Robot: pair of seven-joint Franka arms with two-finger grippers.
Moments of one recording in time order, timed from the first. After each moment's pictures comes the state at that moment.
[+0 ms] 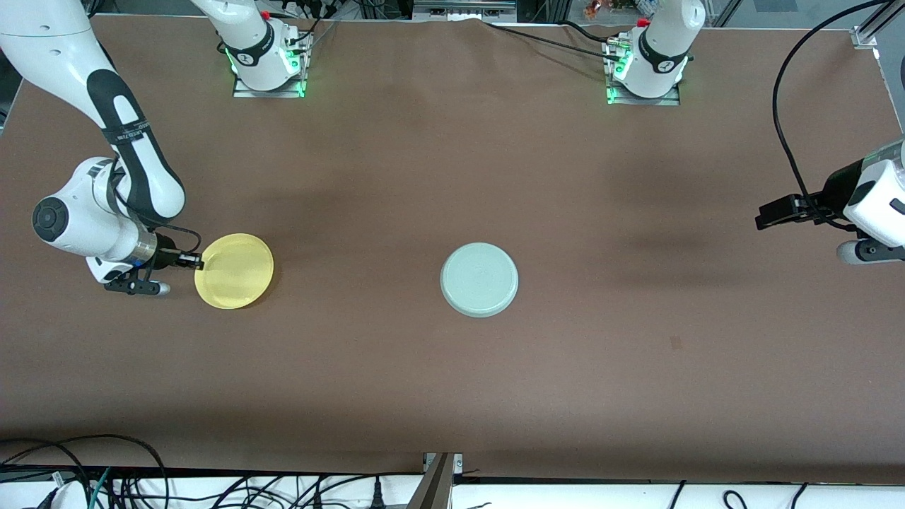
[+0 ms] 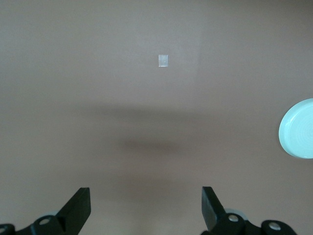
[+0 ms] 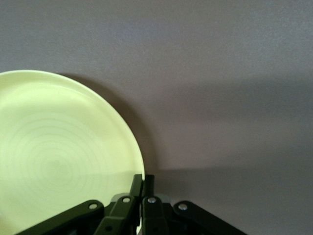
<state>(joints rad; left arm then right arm) 0.06 0.21 -0.04 -1.46 -0.02 1.55 -0.10 -0.16 0.50 0.00 -2.02 0.14 2.43 -0.16</state>
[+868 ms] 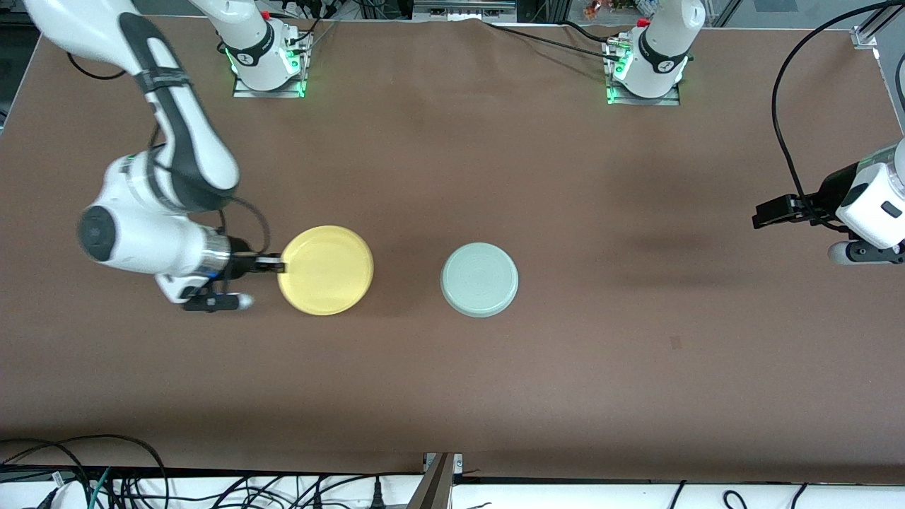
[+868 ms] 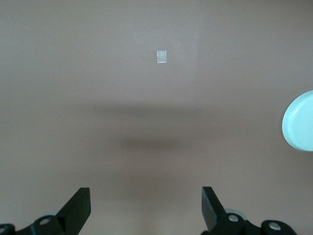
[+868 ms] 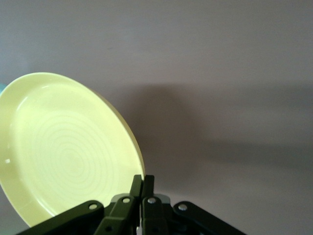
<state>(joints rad) 0.06 0.21 -0.04 -1.47 -0.02 1.55 -0.06 0.03 0.48 0.25 -1.67 0.22 2.06 0.14</state>
